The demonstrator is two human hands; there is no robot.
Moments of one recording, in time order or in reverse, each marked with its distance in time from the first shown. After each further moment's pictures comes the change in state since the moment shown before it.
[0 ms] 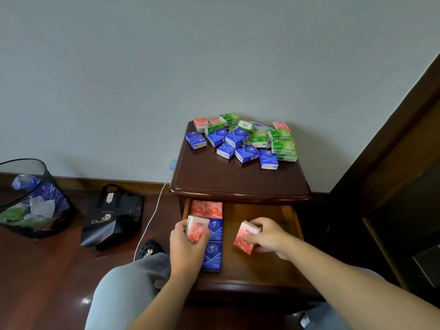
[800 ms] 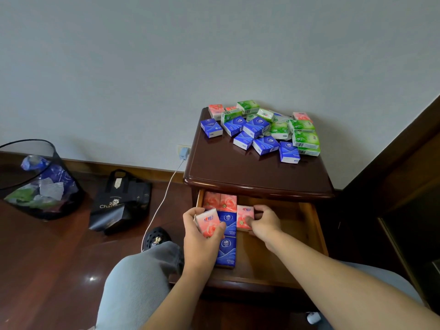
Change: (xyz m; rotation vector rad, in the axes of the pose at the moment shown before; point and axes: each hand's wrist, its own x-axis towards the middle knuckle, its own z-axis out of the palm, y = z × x) left_hand 0.000 0.002 -0.006 -0.203 -0.076 -0.011; right_hand 0.055 -0.012 0.065 0.117 0.361 0.026
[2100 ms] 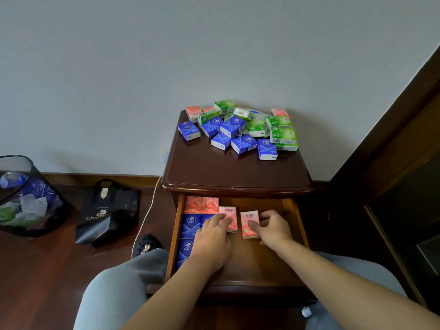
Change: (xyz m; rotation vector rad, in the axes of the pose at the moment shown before) left_hand 0.023 0.000 0.062 1.095 -0.514 0.210; right_hand 0.006 0.041 -0.061 -0.131 0.028 -0.038
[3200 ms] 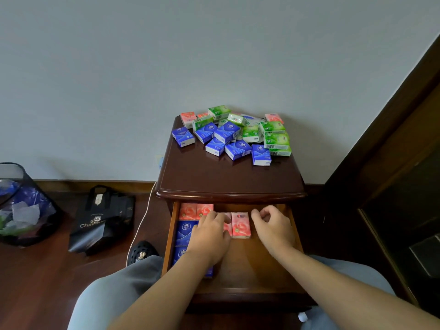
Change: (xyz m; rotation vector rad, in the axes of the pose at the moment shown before) left_hand 0.013 0.018 -0.021 0.019 0.074 0.046; right_hand -0.015 -0.018 -0.025 -0.064 0.296 -0.172
